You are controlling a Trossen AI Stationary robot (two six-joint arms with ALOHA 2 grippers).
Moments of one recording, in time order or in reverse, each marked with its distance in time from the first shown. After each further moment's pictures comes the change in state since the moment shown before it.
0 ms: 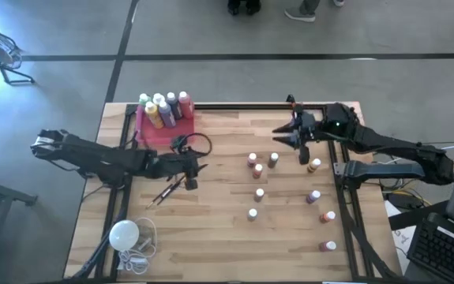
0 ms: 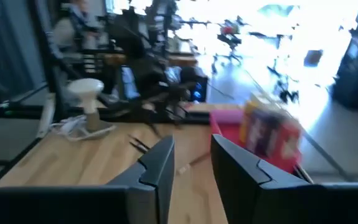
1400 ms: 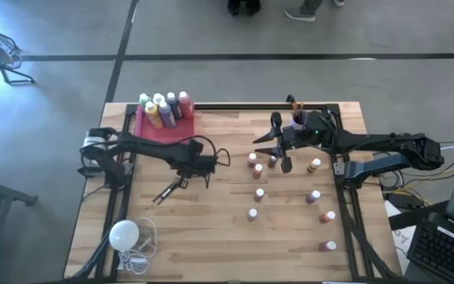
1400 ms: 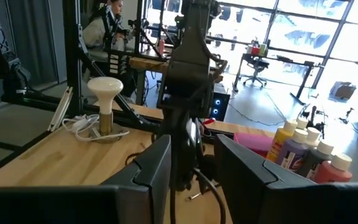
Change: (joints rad) left arm 0.178 0.559 0.322 -0.723 0.186 0.351; right arm 0.120 0.257 -0.002 0.311 -0.004 -0.093
